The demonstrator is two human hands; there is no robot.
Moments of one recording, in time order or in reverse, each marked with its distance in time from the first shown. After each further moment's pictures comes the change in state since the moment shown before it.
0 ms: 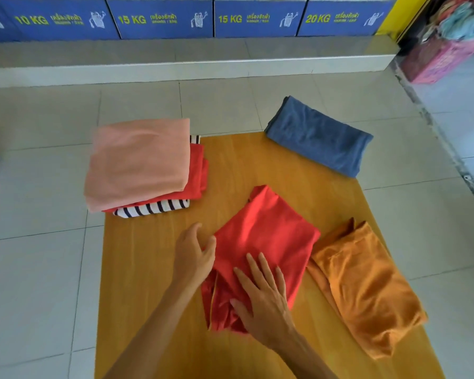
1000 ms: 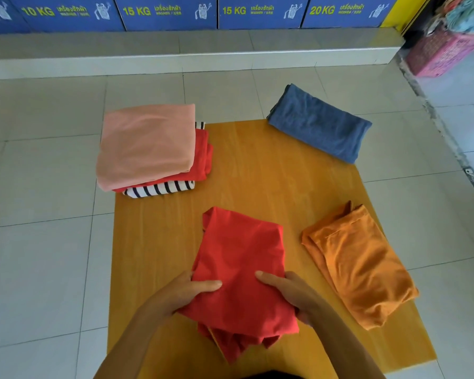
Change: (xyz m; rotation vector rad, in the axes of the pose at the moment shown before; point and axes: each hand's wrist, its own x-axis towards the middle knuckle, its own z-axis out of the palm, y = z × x) left_hand -0.088 -0.028 -0.047 -0.400 -0.697 -0.457; right_hand -0.022 0.011 -0.077 1.166 -0.492 0.861
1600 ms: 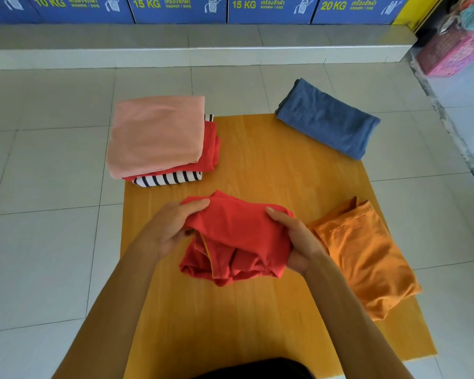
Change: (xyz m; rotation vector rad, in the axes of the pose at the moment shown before) left_hand -0.019 0.084 -0.034 -0.259 0.143 0.291; right_hand -0.016 -0.080 0.019 0.482 -0.182 -0.139
